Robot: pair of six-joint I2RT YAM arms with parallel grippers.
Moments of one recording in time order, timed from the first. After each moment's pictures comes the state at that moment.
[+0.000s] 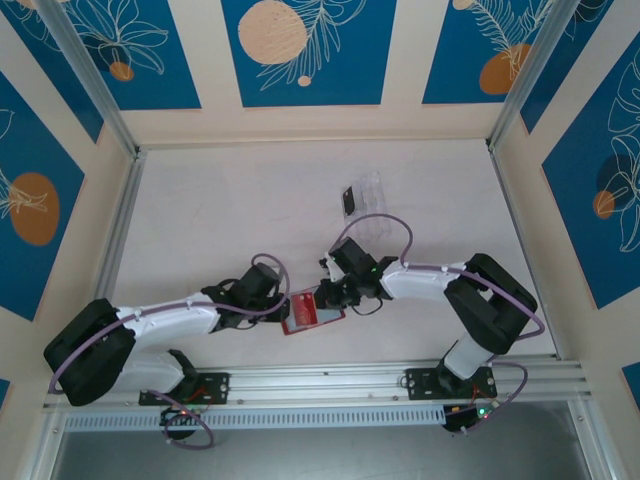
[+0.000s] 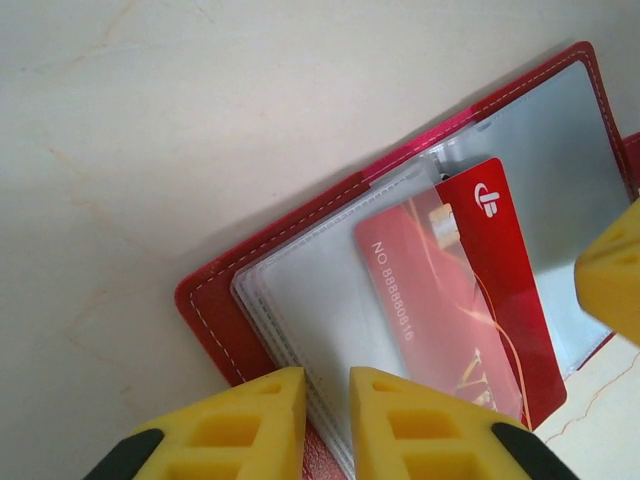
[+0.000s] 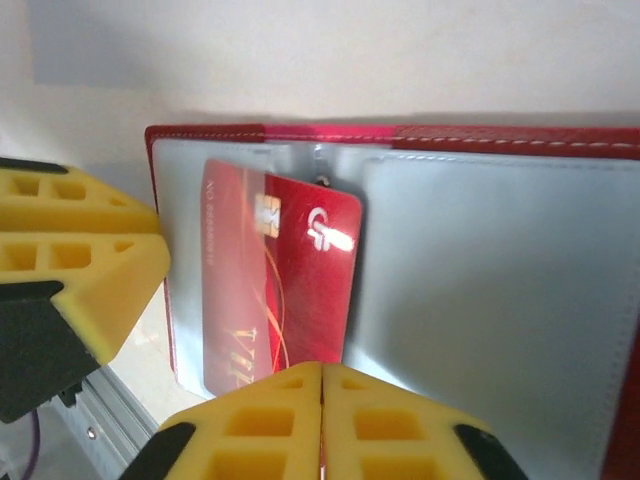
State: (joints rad) left arm -0.82 1.28 0.49 -0.20 0.06 -0.71; right arm 0.80 1.60 0.76 -0.21 -0.44 0.68
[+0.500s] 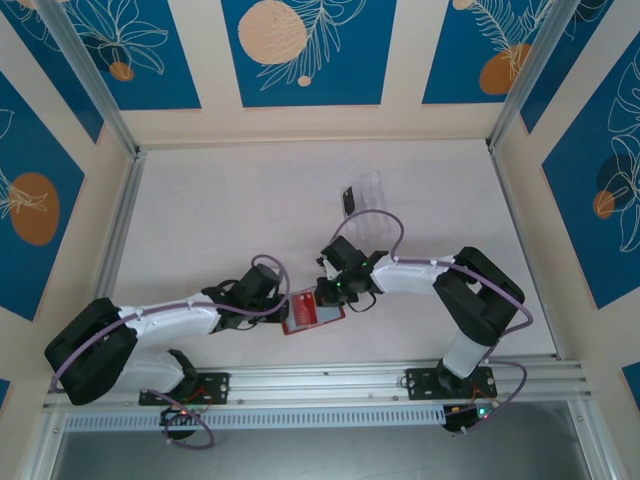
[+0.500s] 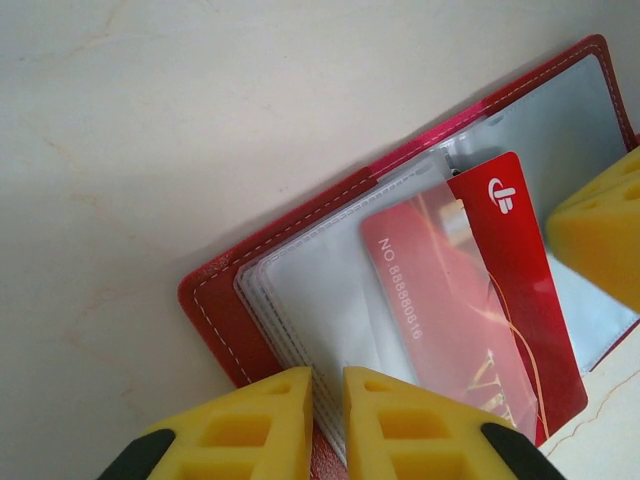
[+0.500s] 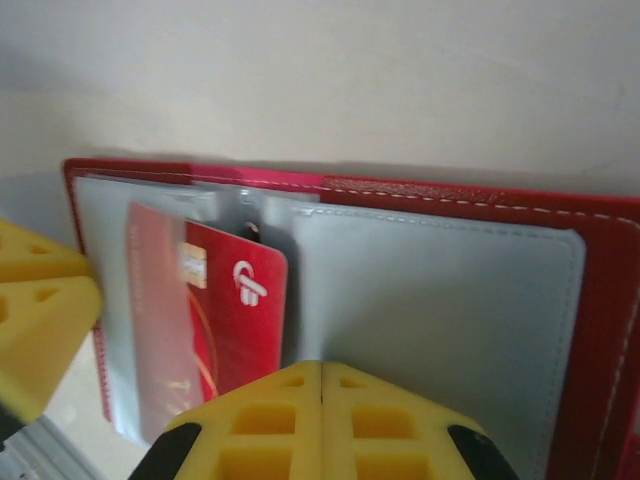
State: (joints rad) left arm -0.82 1.28 0.48 -0.18 0.07 -0.71; right arm 0.82 1.68 0.85 -0.30 -0.35 0.65
